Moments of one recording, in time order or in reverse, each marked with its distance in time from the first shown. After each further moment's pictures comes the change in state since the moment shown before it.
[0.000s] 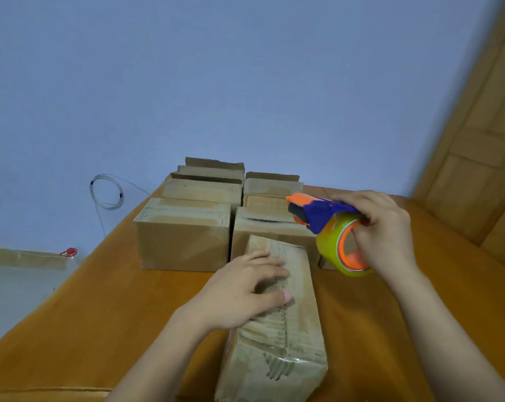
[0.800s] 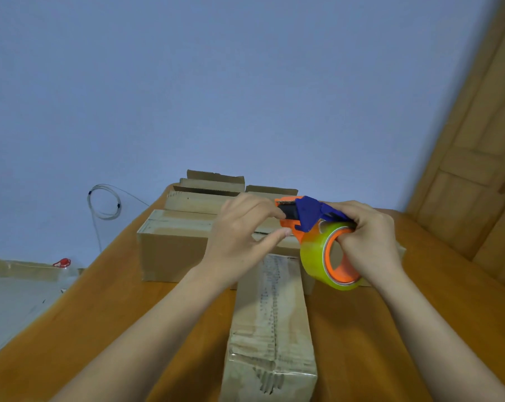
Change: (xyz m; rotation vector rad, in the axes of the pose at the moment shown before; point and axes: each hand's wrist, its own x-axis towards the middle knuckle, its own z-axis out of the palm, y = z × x) left_hand 0.039 0.008 -0.047 0.154 0.871 0.469; right_hand 0.010 -0.028 0.001 0.180 -0.057 0.088
